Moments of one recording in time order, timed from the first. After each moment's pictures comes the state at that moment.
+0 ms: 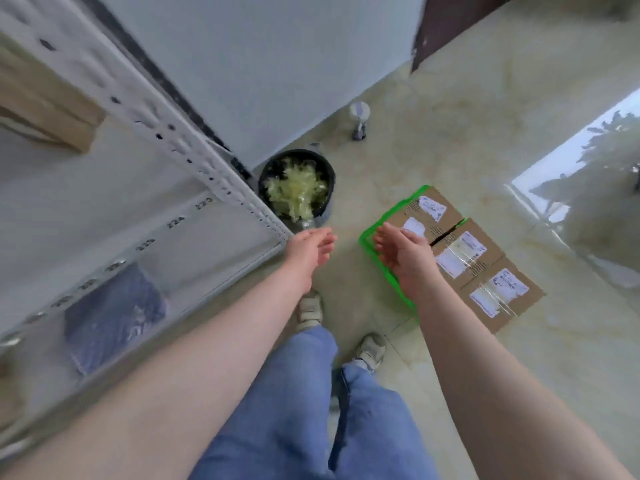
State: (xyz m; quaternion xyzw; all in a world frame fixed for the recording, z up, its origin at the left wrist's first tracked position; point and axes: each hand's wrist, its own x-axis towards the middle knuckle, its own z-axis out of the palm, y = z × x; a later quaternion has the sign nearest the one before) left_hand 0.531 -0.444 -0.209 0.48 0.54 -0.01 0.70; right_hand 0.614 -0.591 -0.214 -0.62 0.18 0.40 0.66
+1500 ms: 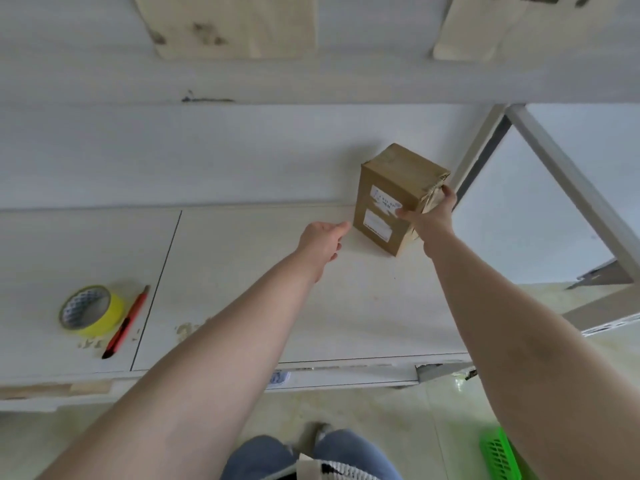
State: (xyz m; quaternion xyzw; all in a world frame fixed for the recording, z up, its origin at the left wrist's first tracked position) left_hand 0.265 0.000 -0.015 0.50 0.55 0.22 0.63; right_hand 0.483 -0.032 -0.049 -0.79 -0.18 0.31 0.50
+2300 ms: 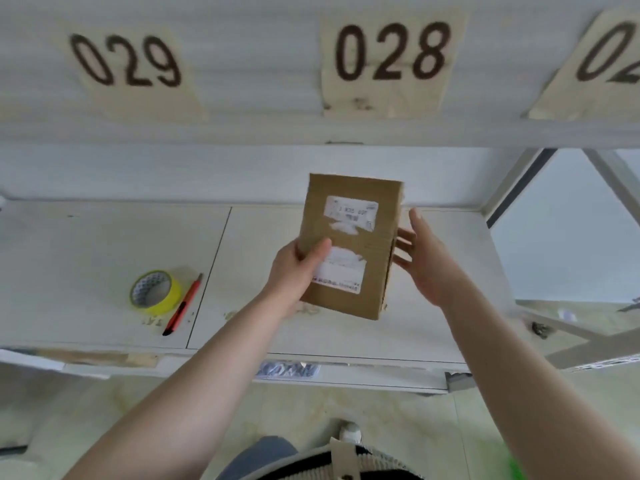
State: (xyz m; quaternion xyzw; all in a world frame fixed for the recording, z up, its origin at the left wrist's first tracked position) left_hand 0.142 -0.024 -0.003 0.56 0.53 0.30 0.56; right_hand 0.356 -0.075 0.002 -0.57 -0.27 0.54 0.56
